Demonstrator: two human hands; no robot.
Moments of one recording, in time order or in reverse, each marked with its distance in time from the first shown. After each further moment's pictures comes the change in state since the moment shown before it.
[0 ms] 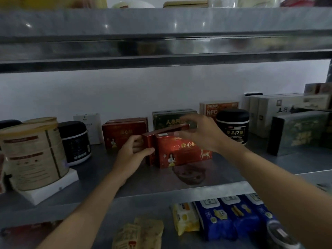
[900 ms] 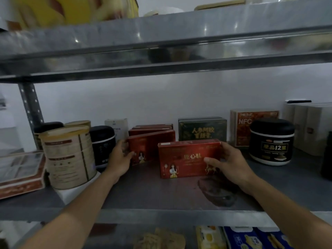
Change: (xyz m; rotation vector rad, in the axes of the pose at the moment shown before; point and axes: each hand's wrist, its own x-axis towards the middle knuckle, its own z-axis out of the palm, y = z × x) left_hand 0.044 -0.050 -0.088 0.168 0.275 -0.062; right_hand -0.007 0.051 0.064 0.692 0.010 0.201
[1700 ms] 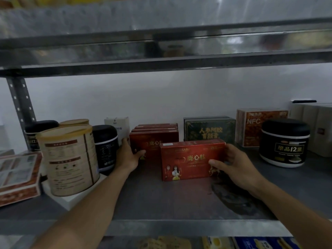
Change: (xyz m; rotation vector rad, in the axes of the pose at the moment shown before) left_hand 0.039 -0.020 0.014 0.200 0.044 -0.023; right_hand 0.012 0.011 0.021 -0.075 0.014 -0.015
